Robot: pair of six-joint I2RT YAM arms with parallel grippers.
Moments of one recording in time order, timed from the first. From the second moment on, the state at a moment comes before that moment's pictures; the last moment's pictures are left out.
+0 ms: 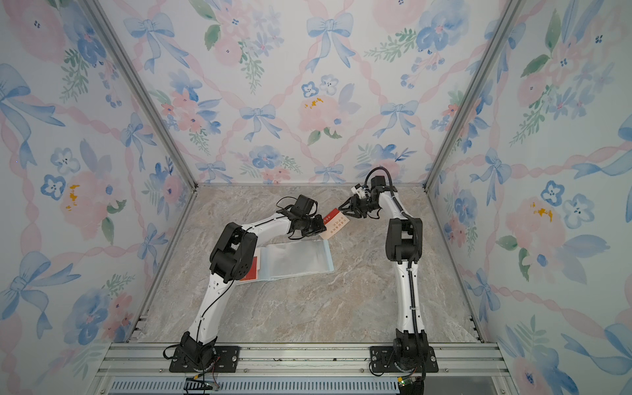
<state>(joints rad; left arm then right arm) -0.58 2.40 1.84 -0.32 0.30 -0.74 0.05 2.64 2.33 -0.91 -0.96 0.24</state>
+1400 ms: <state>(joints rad) -0.55 2.37 1.84 -0.33 0.28 -0.72 0.08 2.57 2.25 -1.04 -0.83 0.11</state>
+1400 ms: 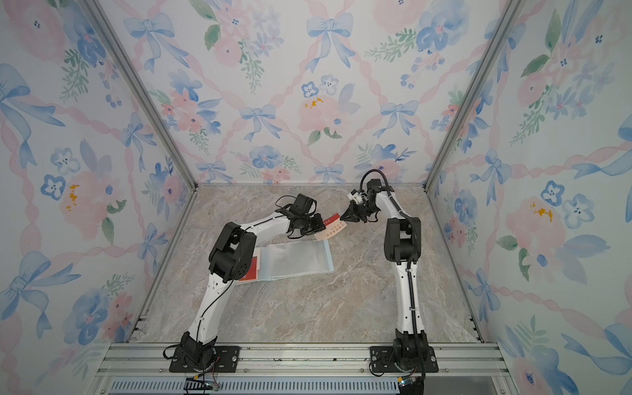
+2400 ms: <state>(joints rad) -0.29 1.77 0.99 0.45 0.59 -0.84 0.00 2.17 1.59 0.32 -1.12 1.03</state>
